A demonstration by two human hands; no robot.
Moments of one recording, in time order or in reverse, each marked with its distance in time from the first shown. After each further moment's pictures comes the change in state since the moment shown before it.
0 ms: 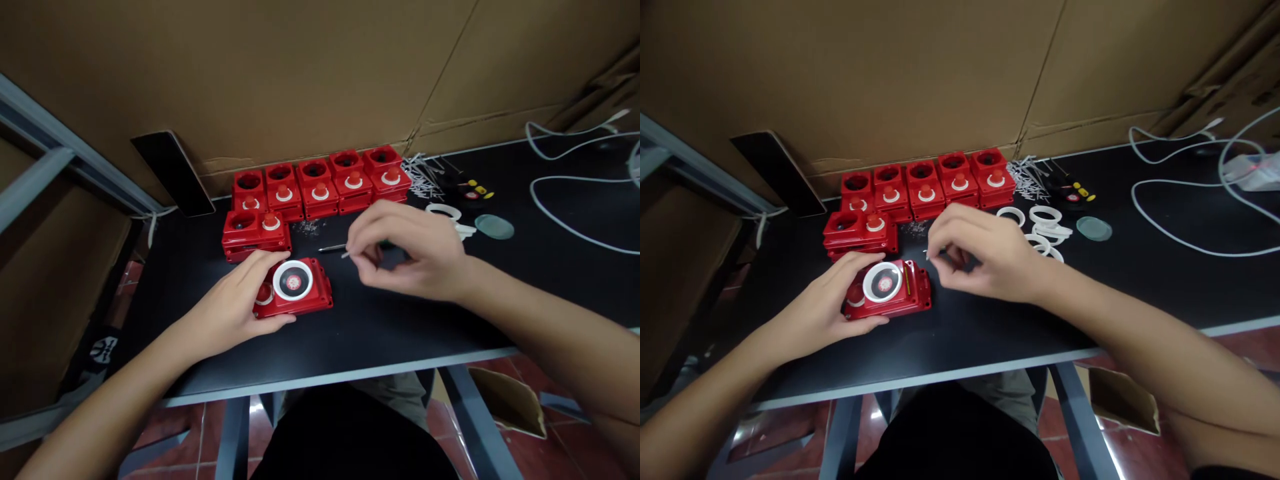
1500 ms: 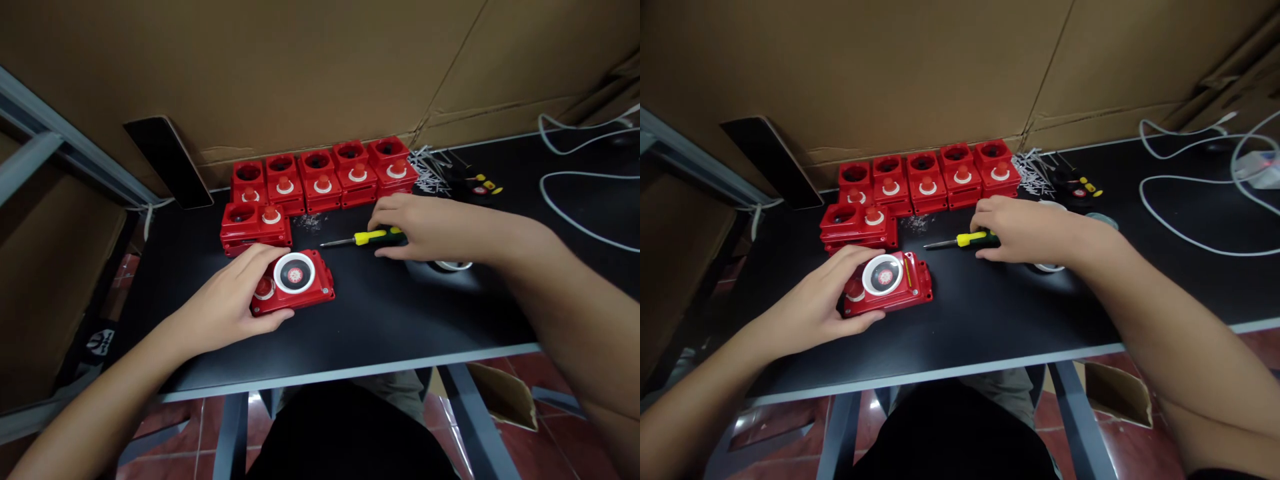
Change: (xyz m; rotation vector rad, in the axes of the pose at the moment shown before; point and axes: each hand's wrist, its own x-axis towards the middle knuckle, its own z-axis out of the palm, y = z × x) left_hand 0.004 0.004 -0.007 -0.016 -0.030 -0.003; right_hand -0.034 0.081 -0.031 -0.268 -0.609 0.186
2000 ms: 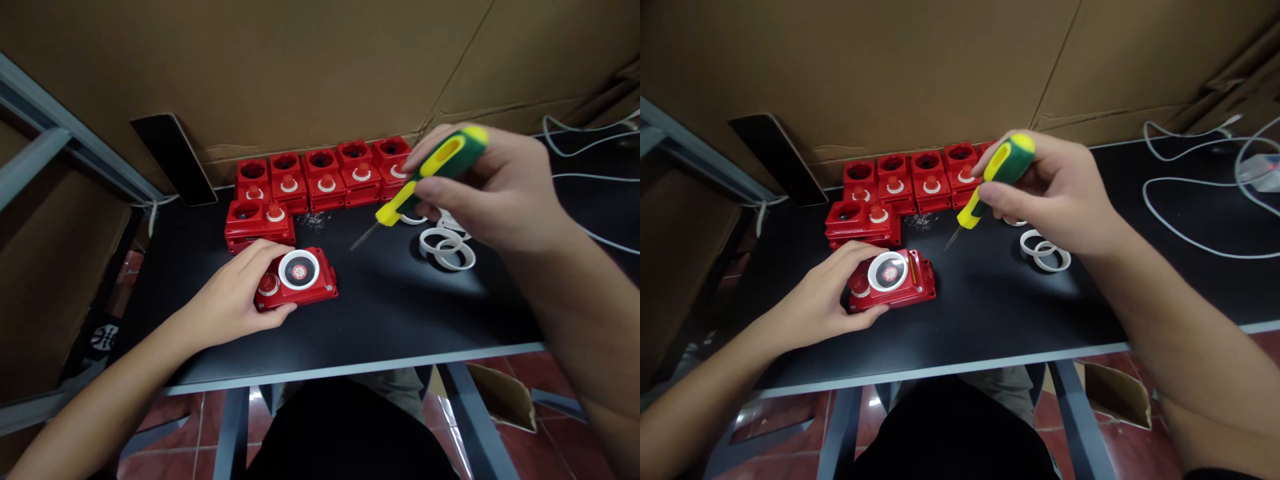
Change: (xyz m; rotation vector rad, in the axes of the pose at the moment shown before) left_hand 0.003 0.005 0.002 -0.043 0.073 0.025; right_hand 0.011 -0.050 -0.045 0.812 0.623 0.142
